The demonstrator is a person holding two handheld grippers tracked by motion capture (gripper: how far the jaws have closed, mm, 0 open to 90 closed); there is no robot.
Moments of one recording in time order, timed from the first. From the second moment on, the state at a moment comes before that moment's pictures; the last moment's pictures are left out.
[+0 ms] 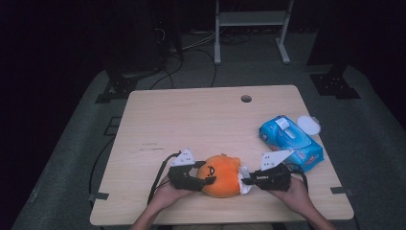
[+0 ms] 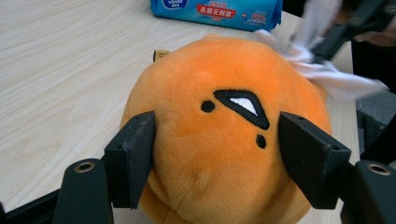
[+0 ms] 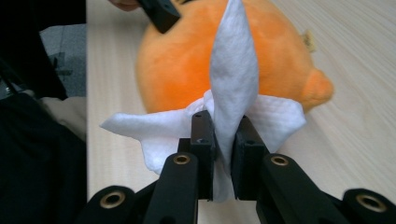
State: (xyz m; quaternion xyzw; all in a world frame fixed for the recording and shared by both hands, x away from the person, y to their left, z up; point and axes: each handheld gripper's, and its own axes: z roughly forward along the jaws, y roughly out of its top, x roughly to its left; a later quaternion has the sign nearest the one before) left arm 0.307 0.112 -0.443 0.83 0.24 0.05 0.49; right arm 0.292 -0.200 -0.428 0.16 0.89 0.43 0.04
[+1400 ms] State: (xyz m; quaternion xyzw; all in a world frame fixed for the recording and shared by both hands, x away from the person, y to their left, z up) left arm 0.308 0.115 -0.443 0.84 0.24 0.06 0.48; right arm 0.300 -0.201 -0.428 0.17 0.88 0.44 0.04
